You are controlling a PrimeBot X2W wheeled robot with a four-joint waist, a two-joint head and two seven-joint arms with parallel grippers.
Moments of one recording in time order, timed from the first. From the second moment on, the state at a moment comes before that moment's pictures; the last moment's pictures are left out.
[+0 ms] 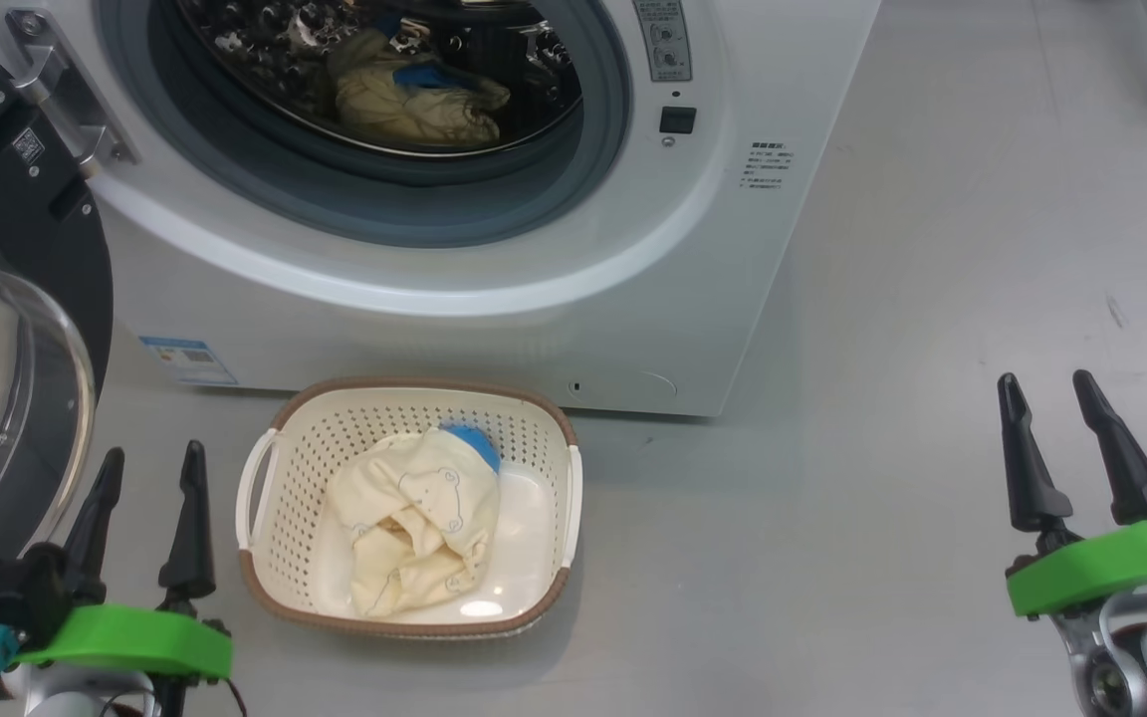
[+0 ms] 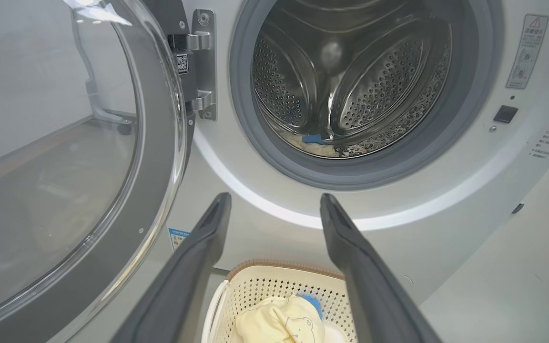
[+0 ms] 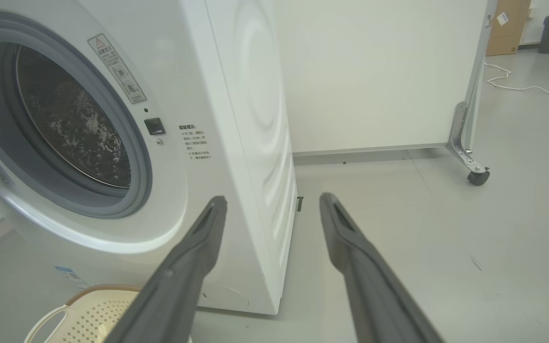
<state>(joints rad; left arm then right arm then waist) -0.13 0.22 -0.04 0.27 -0.35 -0.13 -0.26 -0.06 -0.23 0.06 0.14 0.41 0.13 -0.26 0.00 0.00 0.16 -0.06</state>
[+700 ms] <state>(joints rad) -0.13 0.20 -0.03 0.25 -0.34 -0.13 -0.26 -0.05 -0.23 0.05 0.13 0.41 0.13 -0.26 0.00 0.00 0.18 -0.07</state>
